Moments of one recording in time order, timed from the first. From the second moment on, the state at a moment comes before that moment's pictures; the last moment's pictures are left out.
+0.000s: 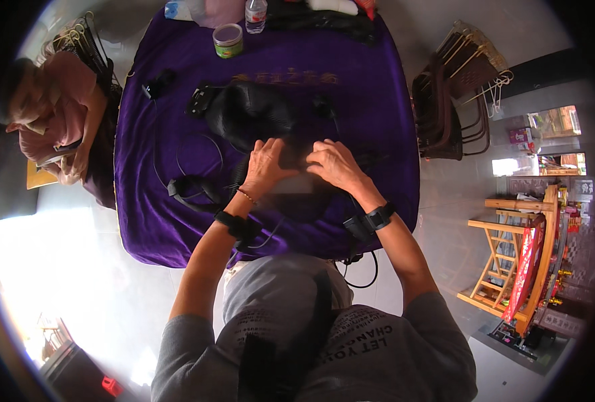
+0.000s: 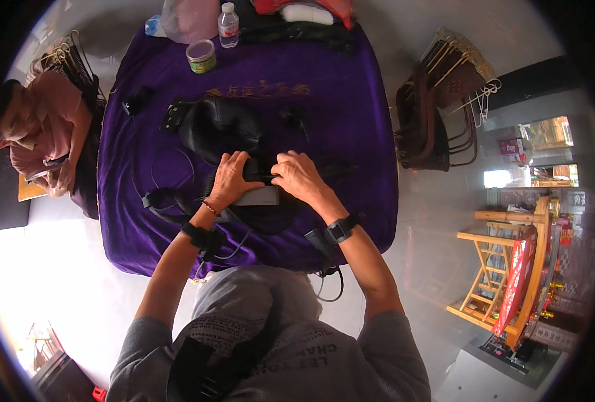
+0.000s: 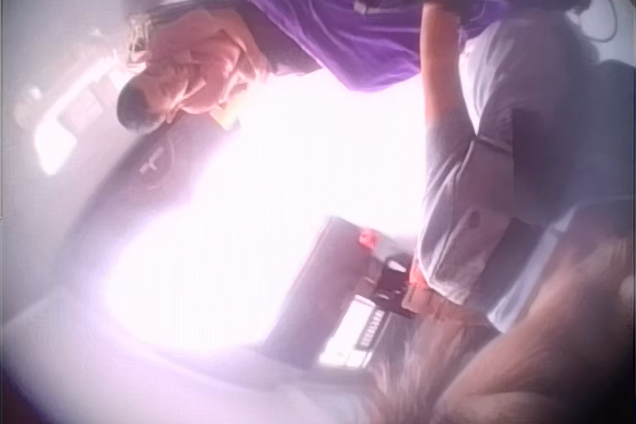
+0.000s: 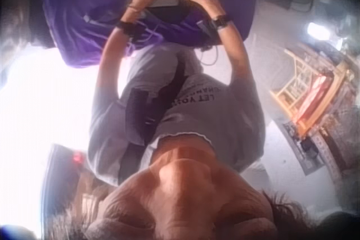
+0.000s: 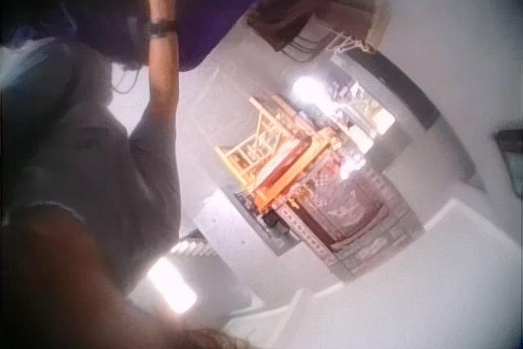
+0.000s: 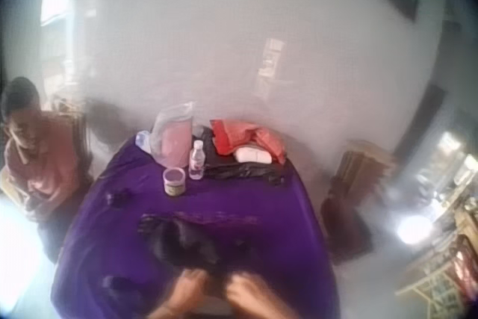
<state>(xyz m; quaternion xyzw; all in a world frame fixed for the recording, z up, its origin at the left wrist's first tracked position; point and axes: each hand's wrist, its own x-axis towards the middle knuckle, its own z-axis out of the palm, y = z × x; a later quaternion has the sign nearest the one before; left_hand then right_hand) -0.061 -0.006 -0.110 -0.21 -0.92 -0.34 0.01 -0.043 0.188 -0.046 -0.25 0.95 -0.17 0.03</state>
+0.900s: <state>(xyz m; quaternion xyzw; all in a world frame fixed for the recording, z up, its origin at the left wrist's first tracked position) -0.080 -0.016 -0.122 -0.17 -0.91 -0.39 -0.05 -0.045 0.177 -0.010 -0.20 0.92 -0.24 -0.25</state>
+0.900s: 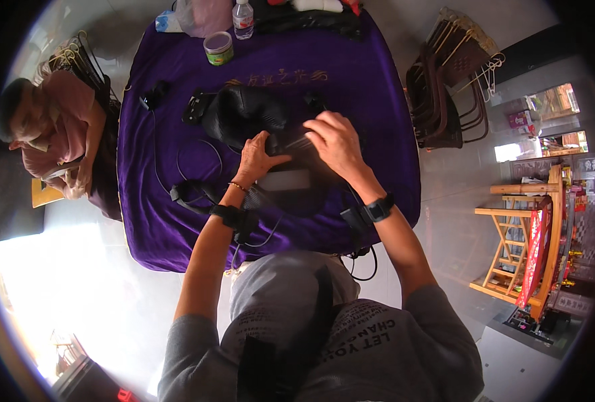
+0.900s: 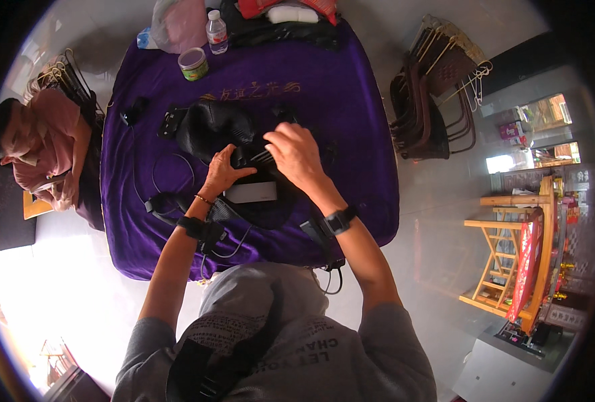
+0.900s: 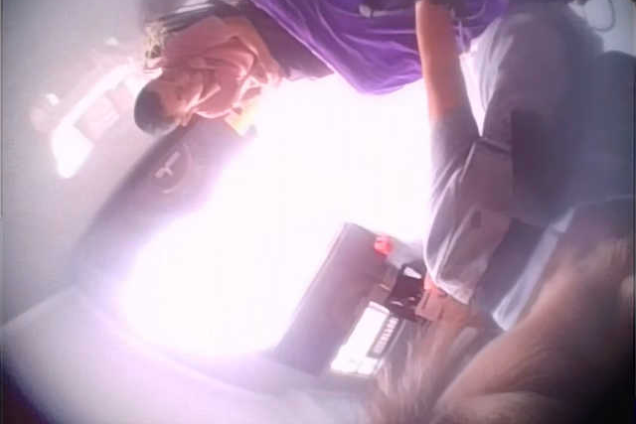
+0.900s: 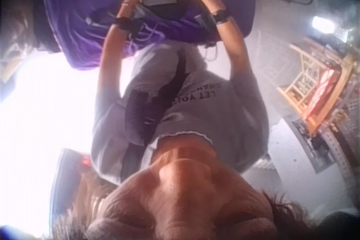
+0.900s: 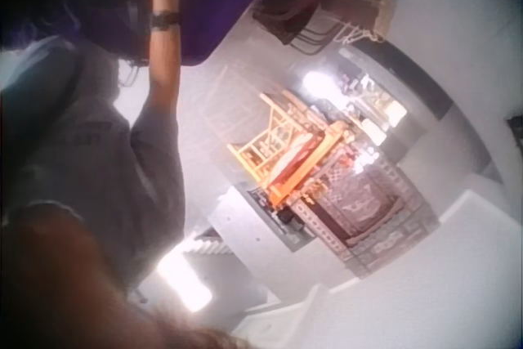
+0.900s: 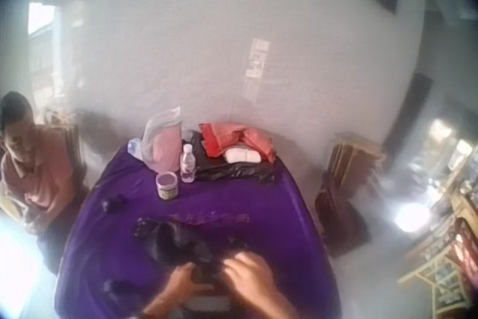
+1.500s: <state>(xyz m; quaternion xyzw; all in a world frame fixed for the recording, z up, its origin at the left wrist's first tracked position) -0.015 0.003 -0.081 -0.24 -0.92 -0.29 0.10 0.088 0.265 -0.049 -0.02 0.96 -0.26 -0.11</state>
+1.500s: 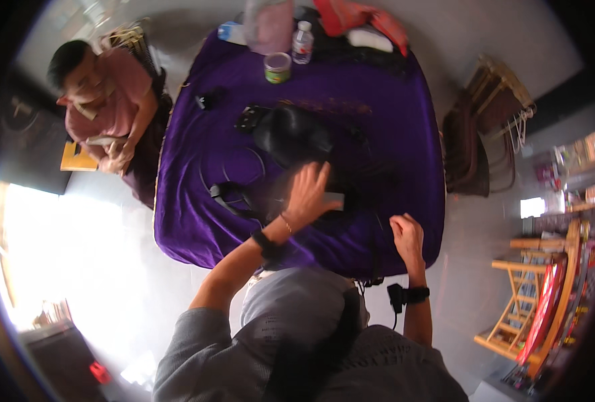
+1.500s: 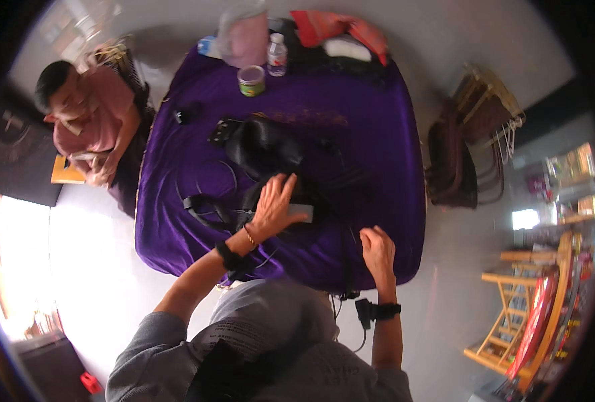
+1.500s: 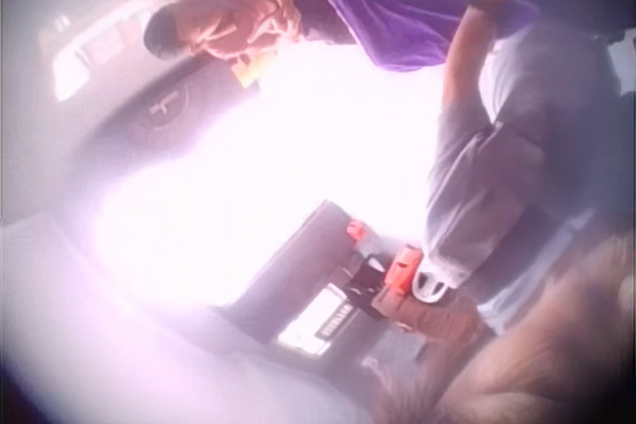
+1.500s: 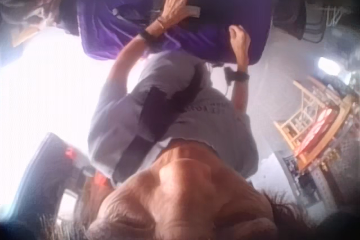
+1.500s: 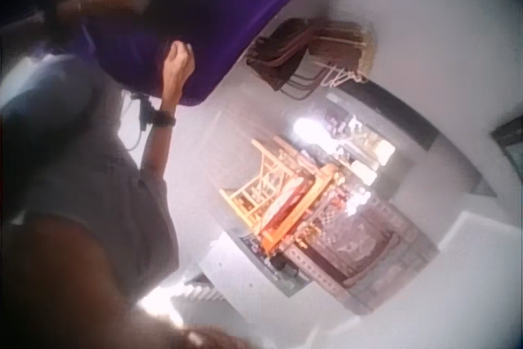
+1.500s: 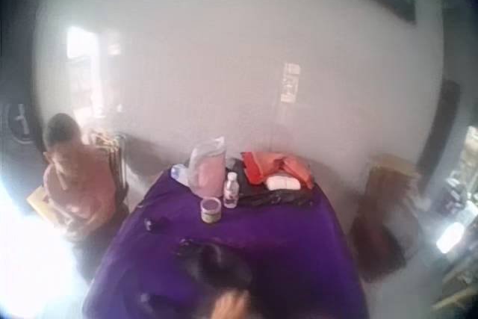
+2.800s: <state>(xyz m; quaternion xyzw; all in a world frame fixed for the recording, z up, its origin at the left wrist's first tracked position) 0.058 -0.130 -0.107 -0.15 -0.91 -0.37 0.12 0.022 0.047 -0.050 -0.23 0.95 -0.22 -0.01</state>
